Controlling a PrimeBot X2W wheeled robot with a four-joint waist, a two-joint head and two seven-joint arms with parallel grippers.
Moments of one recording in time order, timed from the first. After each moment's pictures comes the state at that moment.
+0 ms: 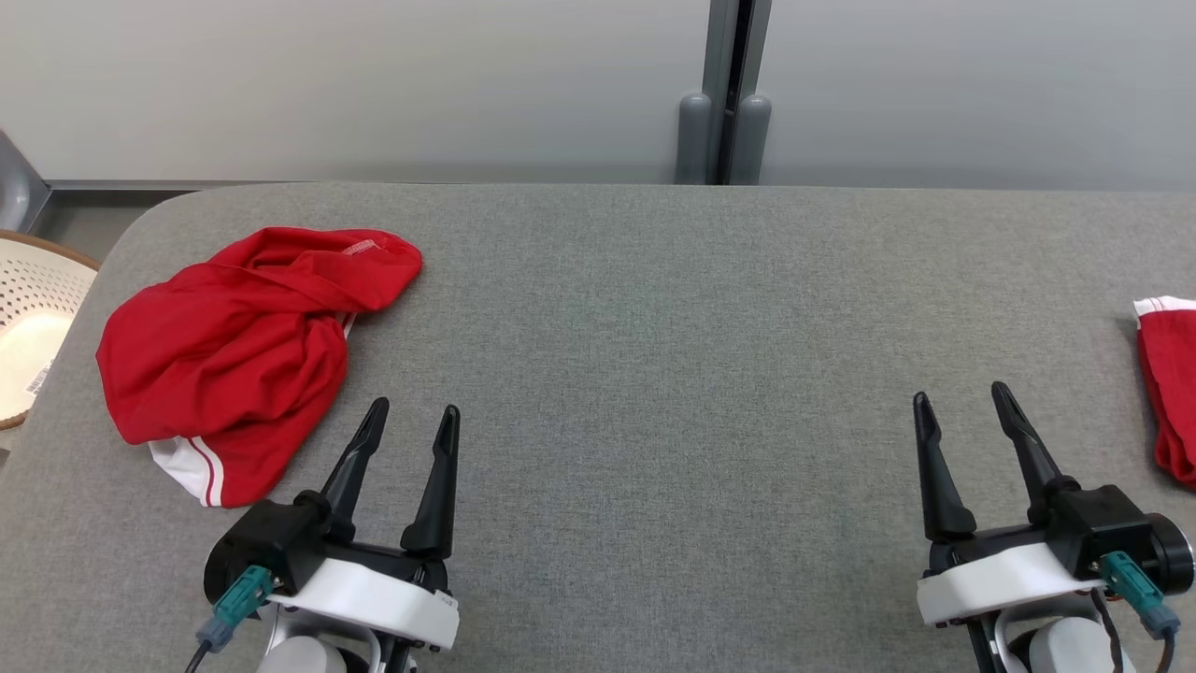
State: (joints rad) left arm -0.11 0.05 -0.18 0.21 -0.31 -0.13 -0.26; right arm -0.12 -0.05 0.03 0.25 0.01 0.13 -0.26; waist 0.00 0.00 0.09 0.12
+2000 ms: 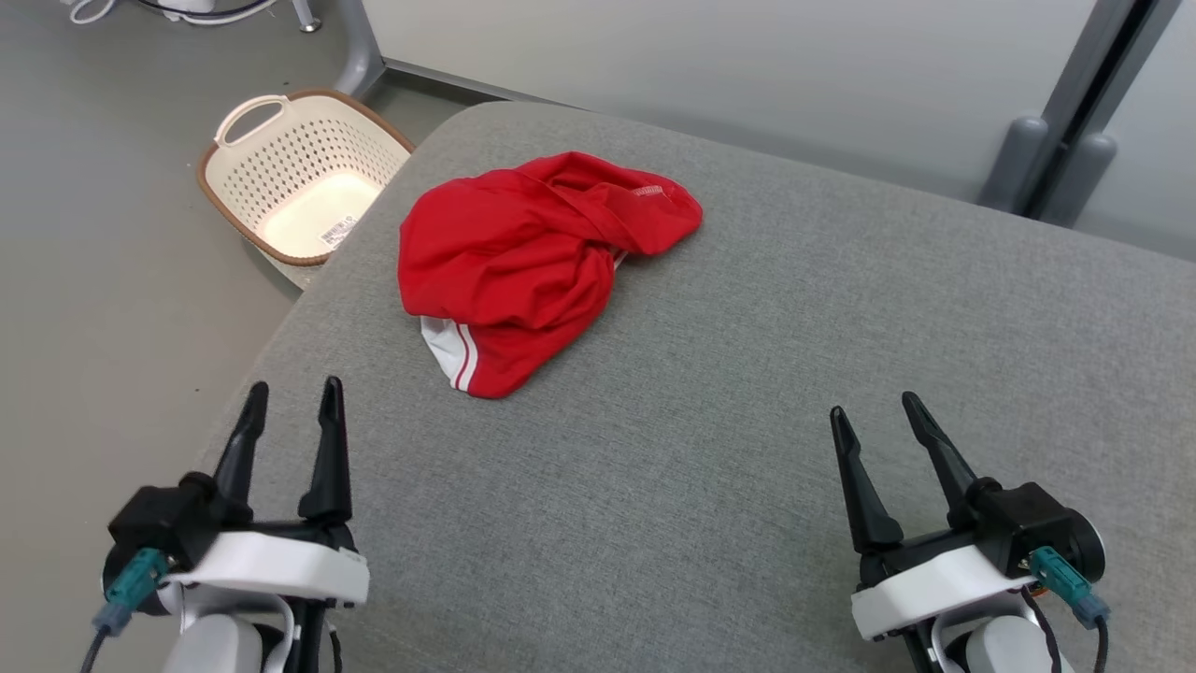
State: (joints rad) left arm -0.12 0.05 -0.01 0.25 -0.30 -0.11 -0.26; right arm -0.15 -0.05 0.20 0.31 0.14 0.13 -0.26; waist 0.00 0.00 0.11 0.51
